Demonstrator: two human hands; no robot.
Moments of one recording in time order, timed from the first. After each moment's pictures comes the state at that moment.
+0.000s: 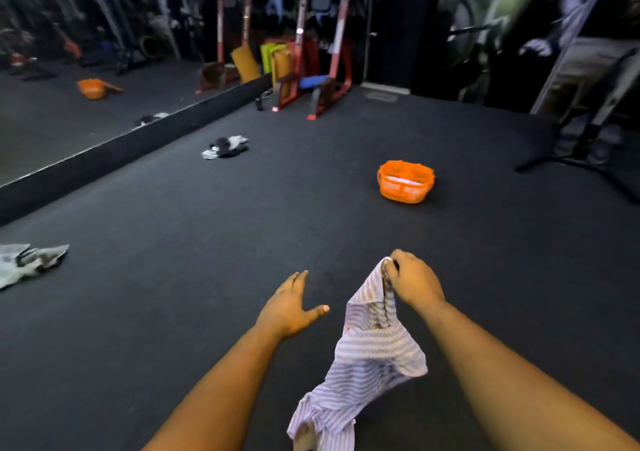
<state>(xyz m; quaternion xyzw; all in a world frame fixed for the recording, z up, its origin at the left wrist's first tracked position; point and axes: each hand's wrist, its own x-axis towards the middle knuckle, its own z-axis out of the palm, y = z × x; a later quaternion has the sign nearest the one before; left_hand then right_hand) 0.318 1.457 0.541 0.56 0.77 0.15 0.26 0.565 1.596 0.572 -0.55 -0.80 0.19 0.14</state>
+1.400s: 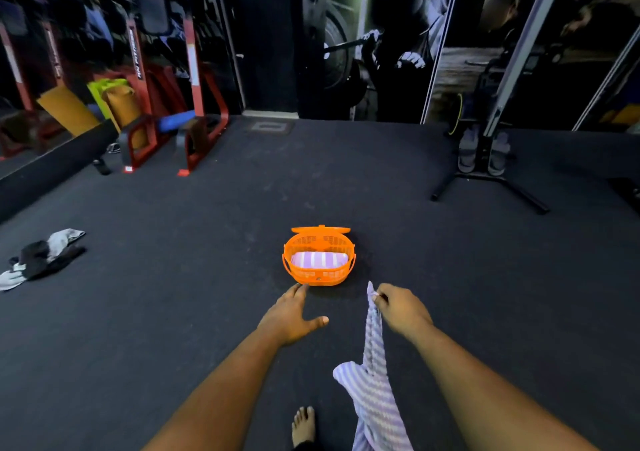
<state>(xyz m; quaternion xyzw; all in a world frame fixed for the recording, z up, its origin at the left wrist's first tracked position) 0.359 2.391 0.510 0.71 0.64 0.04 0.29 0.628 2.398 0.522 -0.69 -0.68 0.23 0.09</state>
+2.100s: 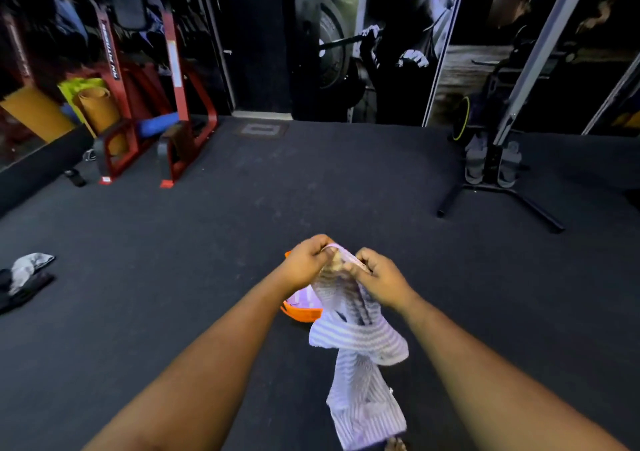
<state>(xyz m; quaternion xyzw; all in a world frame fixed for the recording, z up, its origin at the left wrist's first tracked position) 0.393 2.705 0.599 0.68 0.53 0.30 0.41 0.592 2.671 0.588 -0.53 -0.70 0.35 0.33</state>
